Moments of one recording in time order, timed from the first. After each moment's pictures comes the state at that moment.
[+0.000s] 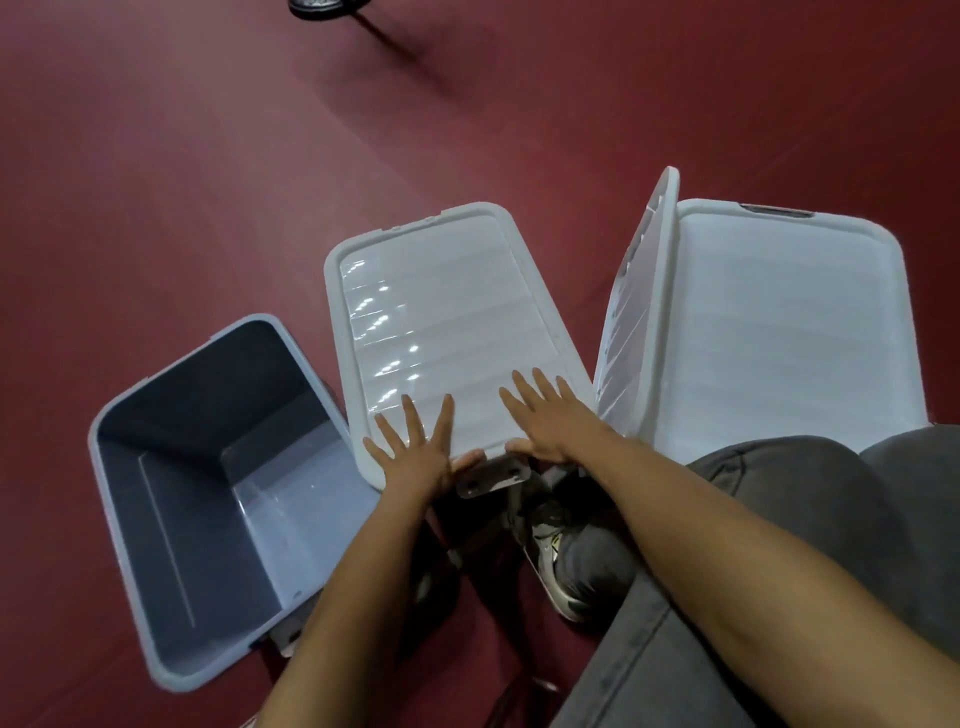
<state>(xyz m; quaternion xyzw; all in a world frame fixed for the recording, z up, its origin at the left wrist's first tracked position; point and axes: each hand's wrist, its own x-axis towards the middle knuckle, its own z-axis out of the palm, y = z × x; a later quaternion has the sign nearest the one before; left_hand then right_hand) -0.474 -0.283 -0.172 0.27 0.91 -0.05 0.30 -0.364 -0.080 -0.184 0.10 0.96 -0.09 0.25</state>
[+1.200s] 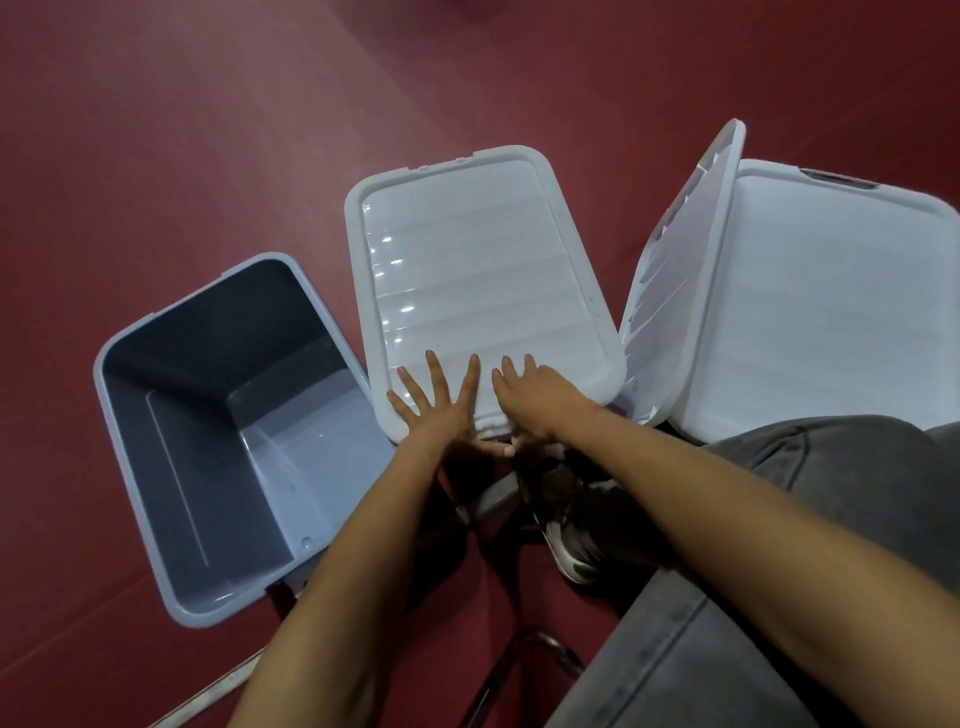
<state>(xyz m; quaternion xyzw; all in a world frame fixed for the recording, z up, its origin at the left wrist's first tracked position) -0.479 -0.286 -0.162 0.30 0.87 -0.03 0.39 -0.400 -0.141 -0.161 0.01 0.97 0.03 0.25</state>
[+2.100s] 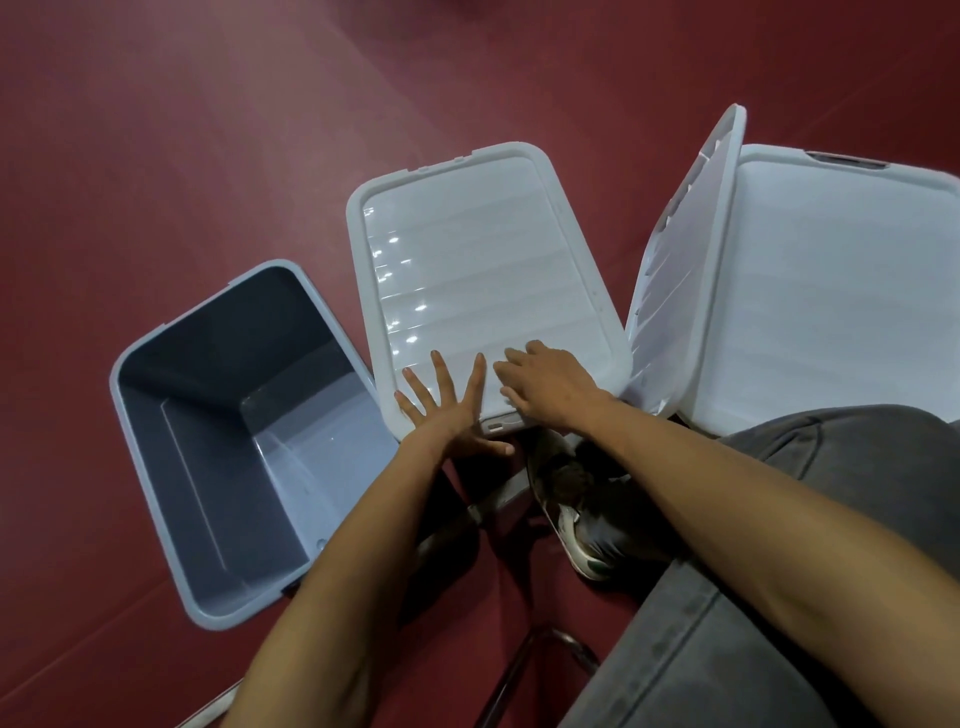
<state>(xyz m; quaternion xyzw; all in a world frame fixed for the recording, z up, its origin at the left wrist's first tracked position) -0.483 -0.286 -0.170 0.30 0.87 -0.05 0.39 -0.399 -0.122 -0.176 0.03 0.99 -0.07 0.08</state>
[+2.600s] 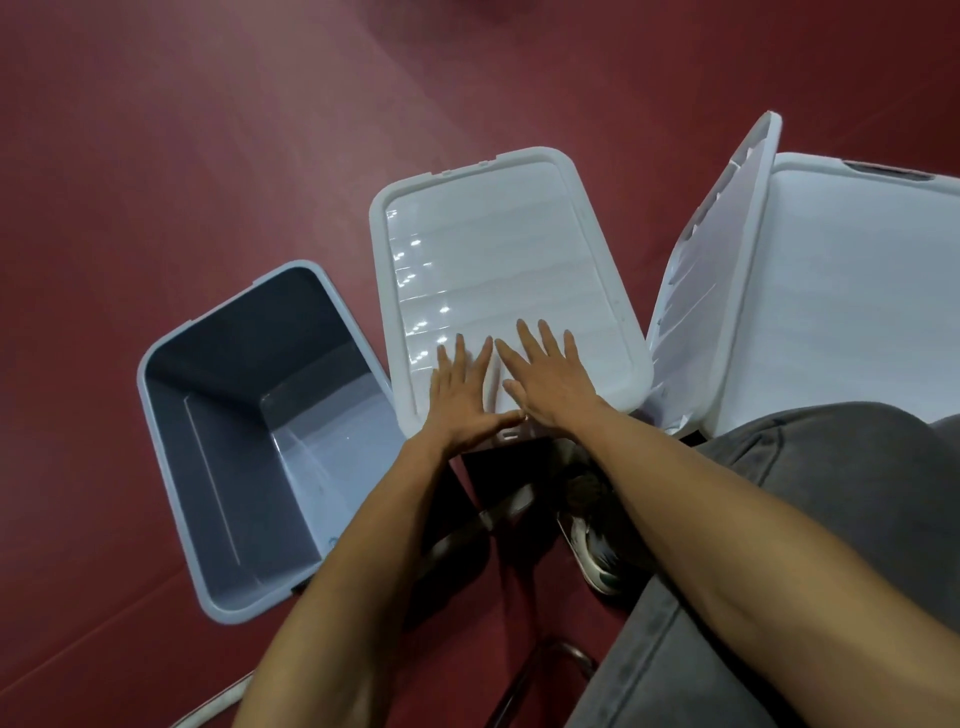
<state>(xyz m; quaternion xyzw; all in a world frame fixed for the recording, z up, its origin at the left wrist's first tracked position) -0.499 -0.285 -0.167 0.35 0.88 0.13 0.31 -0.423 -0.133 -0.190 0.14 0.98 -0.08 0.15</state>
